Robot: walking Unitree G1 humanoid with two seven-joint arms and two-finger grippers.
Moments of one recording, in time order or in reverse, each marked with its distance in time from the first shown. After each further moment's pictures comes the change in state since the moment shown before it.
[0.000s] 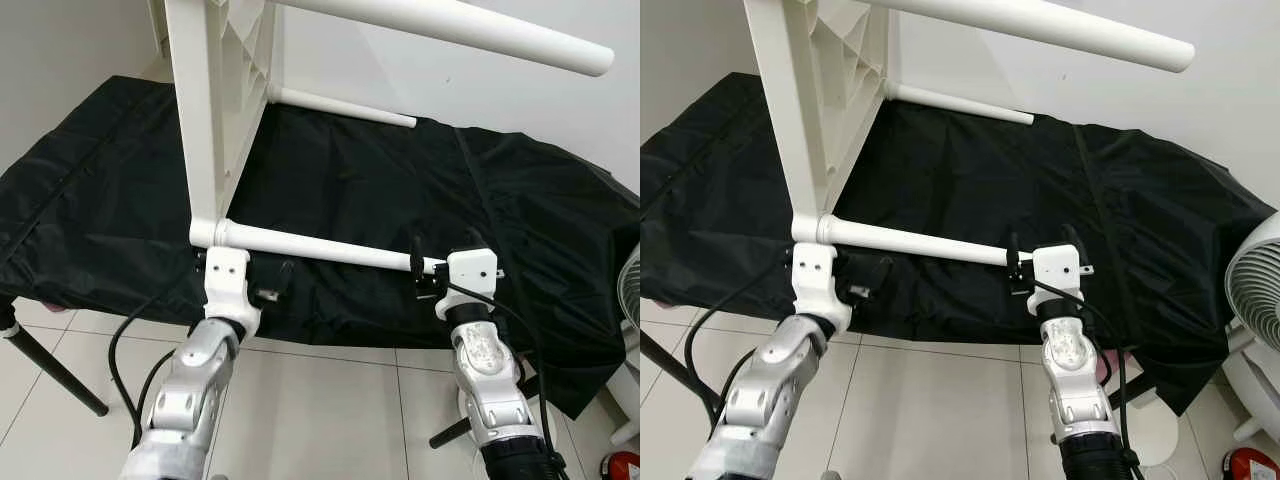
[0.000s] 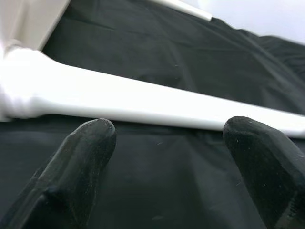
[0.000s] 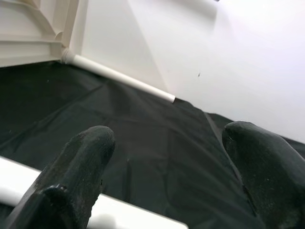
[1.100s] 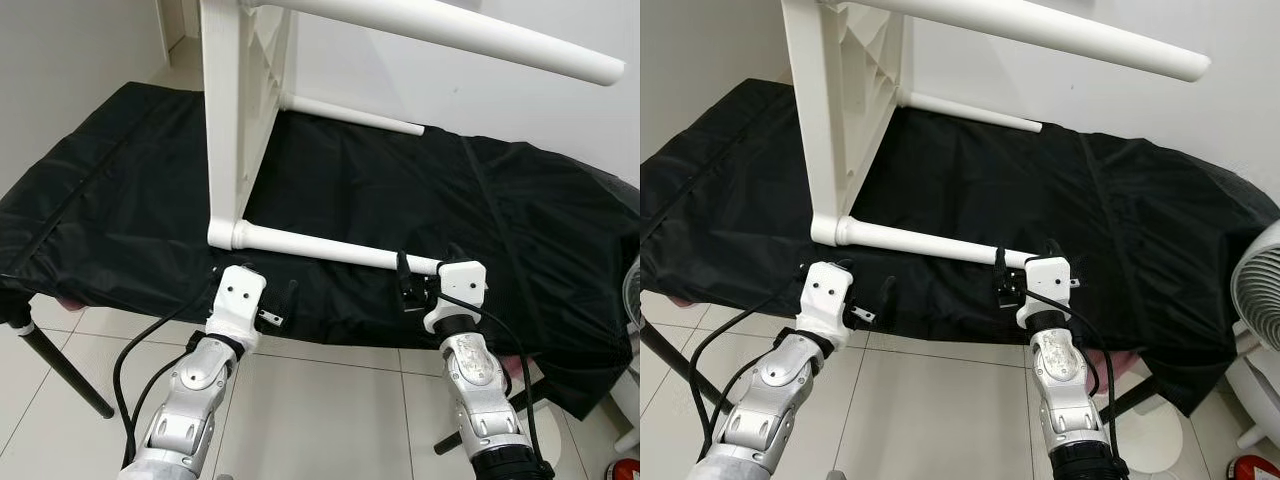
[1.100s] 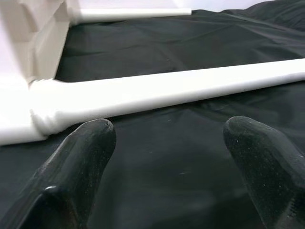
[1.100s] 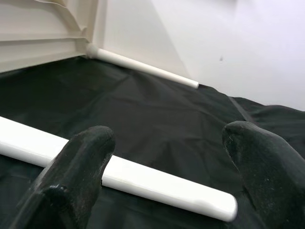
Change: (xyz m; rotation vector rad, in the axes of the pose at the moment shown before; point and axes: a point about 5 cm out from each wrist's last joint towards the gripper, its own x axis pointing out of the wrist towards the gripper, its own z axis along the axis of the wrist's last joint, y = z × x) left arm -0.018 0.001 -0.022 0.351 -0.045 -0.051; right arm -0.015 0.012 -0.019 0.097 0.079 0.033
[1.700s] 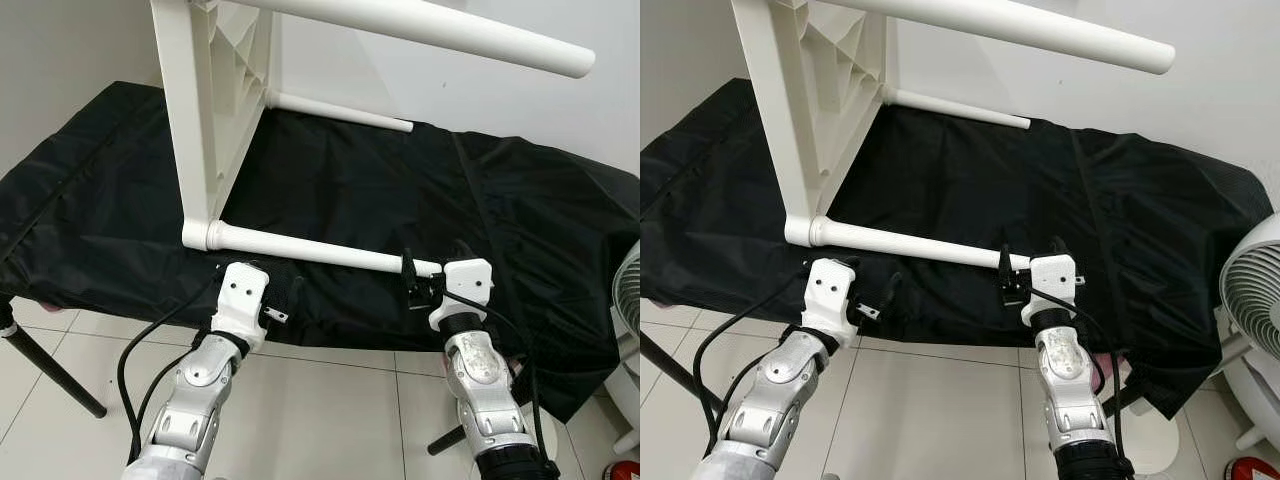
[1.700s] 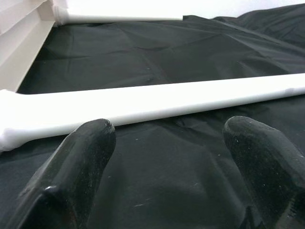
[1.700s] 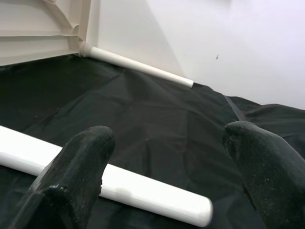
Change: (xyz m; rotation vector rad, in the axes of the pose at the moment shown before) left arm 0.003 -0.004 0.003 -0.047 -0.017 -0.020; right arm 0.000 -0.004 0.002 -0.011 -0.004 0.009
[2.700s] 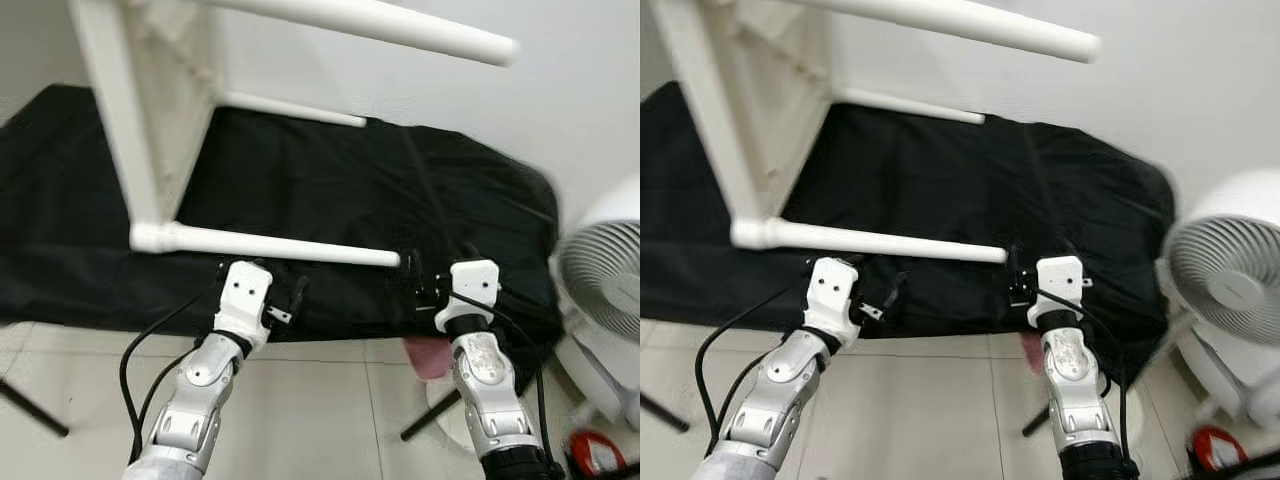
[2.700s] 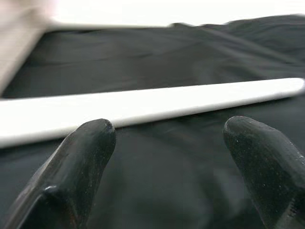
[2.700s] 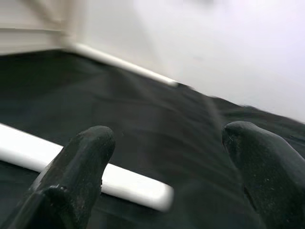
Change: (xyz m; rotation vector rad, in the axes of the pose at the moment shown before) left arm -0.001 0.002 0.003 0.008 -0.014 -0.010; right arm 0.001 0.000 0.002 -0.021 -0.007 0.005
